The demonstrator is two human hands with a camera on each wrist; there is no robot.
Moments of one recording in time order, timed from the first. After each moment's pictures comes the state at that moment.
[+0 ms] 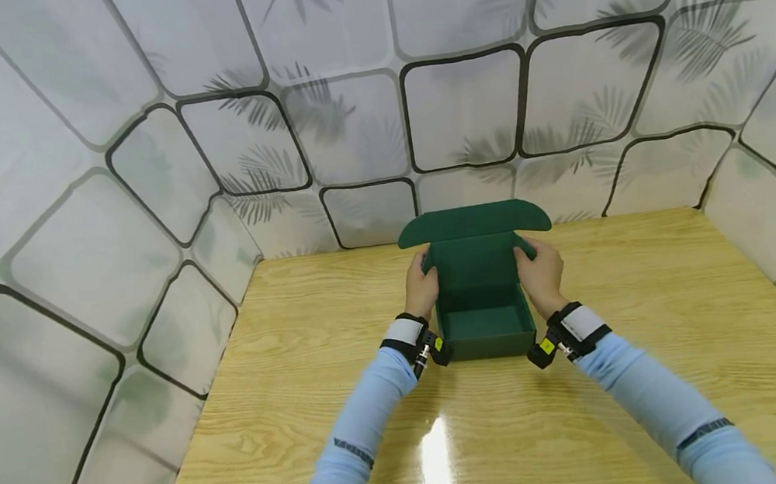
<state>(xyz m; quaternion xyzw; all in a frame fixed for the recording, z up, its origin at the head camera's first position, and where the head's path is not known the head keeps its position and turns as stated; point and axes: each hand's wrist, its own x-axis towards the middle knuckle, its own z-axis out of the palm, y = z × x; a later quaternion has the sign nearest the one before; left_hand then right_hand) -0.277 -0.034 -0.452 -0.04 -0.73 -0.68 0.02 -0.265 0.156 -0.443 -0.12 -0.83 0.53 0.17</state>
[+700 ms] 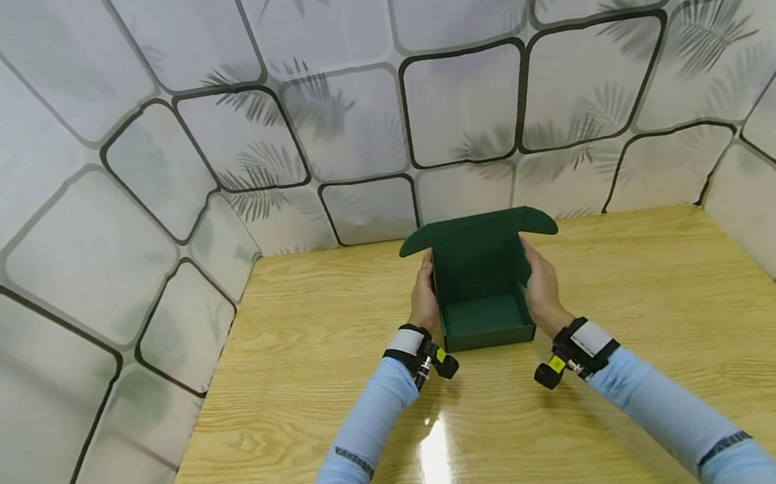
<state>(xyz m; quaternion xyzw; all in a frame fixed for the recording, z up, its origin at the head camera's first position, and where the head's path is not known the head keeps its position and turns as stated) -0.262 -0.033 -0.470 -0.08 -0.64 -0.77 -0.04 -0.243 0.152 -0.456 -0.03 -0.70 0.71 0.08</state>
